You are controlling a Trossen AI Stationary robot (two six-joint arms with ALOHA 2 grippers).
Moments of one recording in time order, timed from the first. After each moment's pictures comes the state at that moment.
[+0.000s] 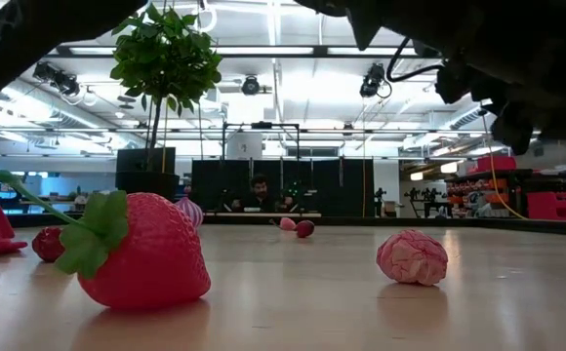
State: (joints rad) left arm -0.29 2.64 2.32 -0.21 0.05 -0.13; right arm -0.07 1.36 1.01 -1.41 0.17 0.70
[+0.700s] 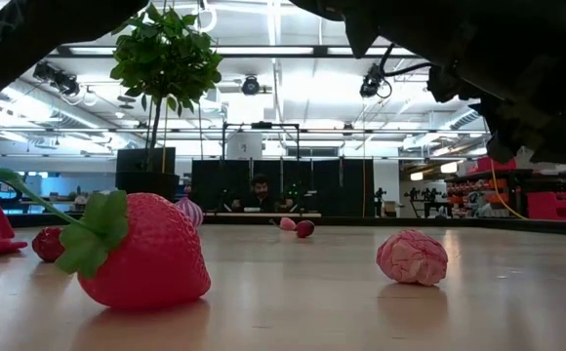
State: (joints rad) left arm -0.30 2.65 2.32 -0.26 0.09 -0.15; right arm -0.07 1.36 1.01 -1.33 0.18 0.71
